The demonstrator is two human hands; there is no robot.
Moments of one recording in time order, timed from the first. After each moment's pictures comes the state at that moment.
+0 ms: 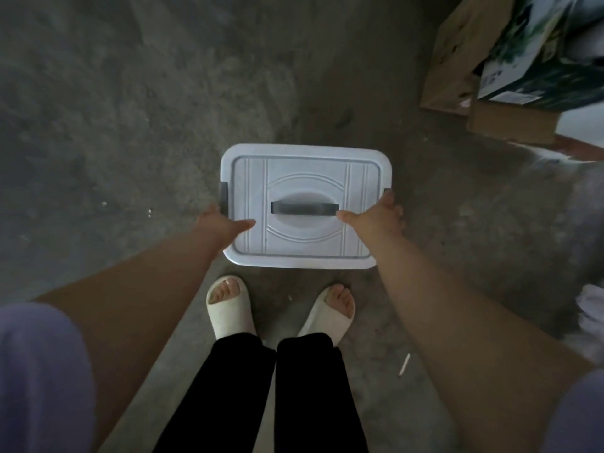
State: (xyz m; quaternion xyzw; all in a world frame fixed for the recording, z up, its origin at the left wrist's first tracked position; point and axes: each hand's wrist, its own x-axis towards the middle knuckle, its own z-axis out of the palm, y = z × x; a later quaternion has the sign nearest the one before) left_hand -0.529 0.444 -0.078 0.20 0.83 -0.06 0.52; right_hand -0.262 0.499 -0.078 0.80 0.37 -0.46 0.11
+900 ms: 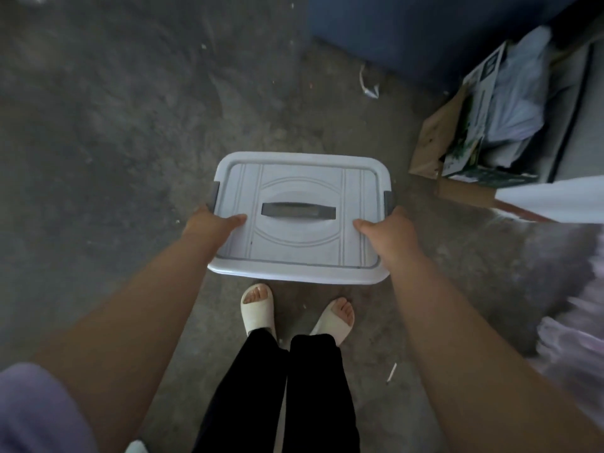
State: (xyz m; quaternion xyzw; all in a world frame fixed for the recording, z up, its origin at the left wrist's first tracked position) left_hand -0.596 0.464 0.154 0.15 0.88 0.09 0.43; right_hand -0.314 0.538 0.166 0.78 0.42 -0.46 0.04
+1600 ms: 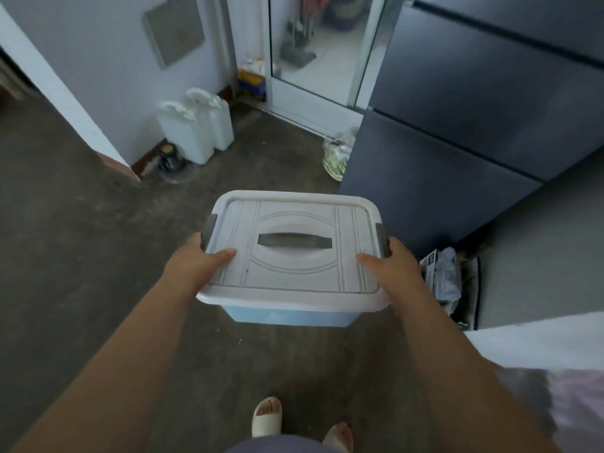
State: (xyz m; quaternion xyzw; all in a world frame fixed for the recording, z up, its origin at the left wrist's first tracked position) left_hand -0.742 0.434 0.551 0.27 0.86 0.25 0.36; right_hand -0.444 0.552 0.552 0.68 0.56 -0.45 -0.15
